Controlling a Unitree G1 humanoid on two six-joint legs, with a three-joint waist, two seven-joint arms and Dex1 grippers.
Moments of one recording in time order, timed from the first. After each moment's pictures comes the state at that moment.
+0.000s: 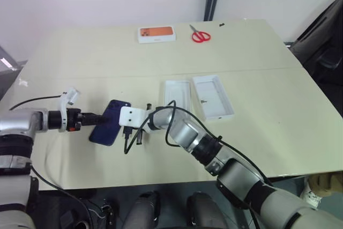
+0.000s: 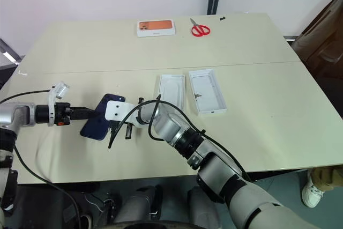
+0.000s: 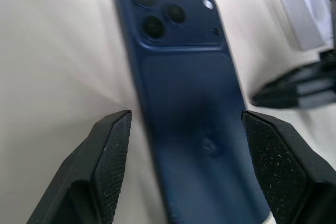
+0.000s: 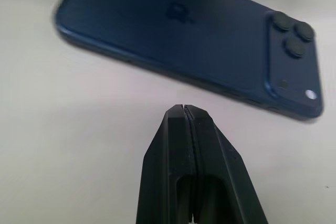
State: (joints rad) left arm -0.60 0.89 -0.03 0.58 -0.37 0.89 -1.29; right arm -0.86 0.04 0.63 0.45 -0.27 0.41 0.75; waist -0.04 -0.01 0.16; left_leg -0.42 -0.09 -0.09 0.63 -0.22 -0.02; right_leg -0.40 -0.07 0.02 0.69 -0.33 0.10
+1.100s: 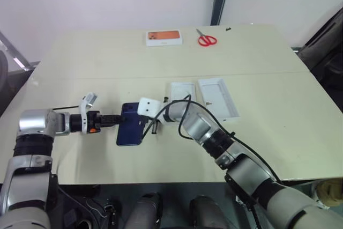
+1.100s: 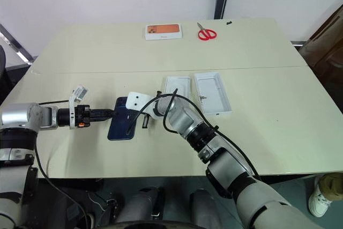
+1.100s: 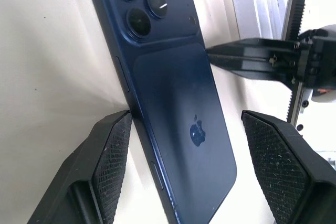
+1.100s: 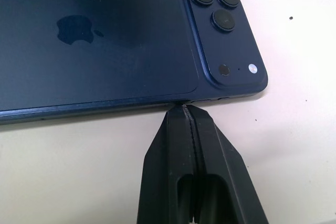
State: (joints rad) left arm -0.63 0.71 0.09 0.49 -0.45 1.23 -1.15; right arm -0.85 -0.08 0.57 0.44 -0.27 0.39 0.78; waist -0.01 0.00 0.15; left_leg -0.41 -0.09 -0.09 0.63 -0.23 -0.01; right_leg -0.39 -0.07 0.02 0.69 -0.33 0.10
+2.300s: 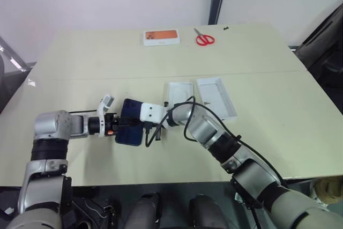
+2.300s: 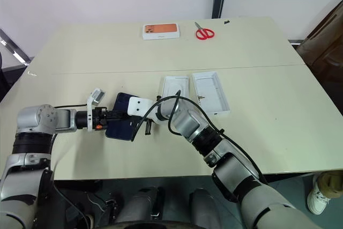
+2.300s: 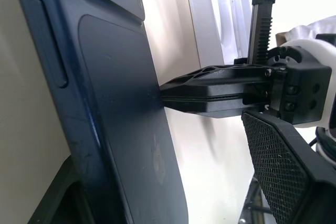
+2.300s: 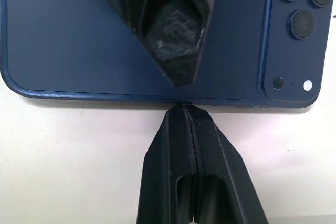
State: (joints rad) left arm -0.60 0.60 0.15 0.37 -0.60 1.39 -0.99; right arm -0.81 -0.12 0.58 0.33 -0.25 0.42 0.89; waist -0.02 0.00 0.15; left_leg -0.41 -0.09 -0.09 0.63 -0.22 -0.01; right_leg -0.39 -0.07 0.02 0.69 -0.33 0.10
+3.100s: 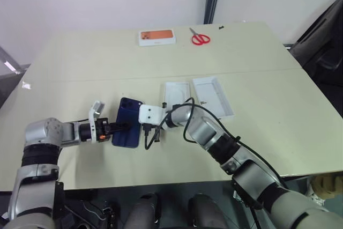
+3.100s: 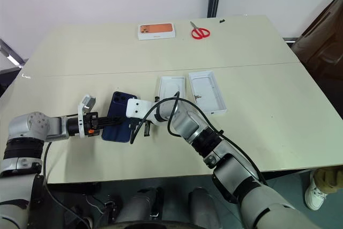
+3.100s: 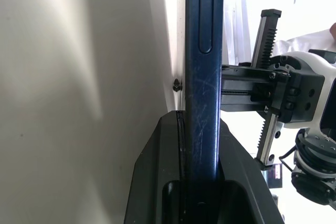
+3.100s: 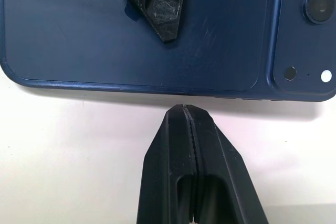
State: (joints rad) left arm -0.54 0.66 0.17 0.47 -0.67 1.36 -1.03; right arm -0.80 -0.12 0.59 0.33 -0.26 0.40 0.89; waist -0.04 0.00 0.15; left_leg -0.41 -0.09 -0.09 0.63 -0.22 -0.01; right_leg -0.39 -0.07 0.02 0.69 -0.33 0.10
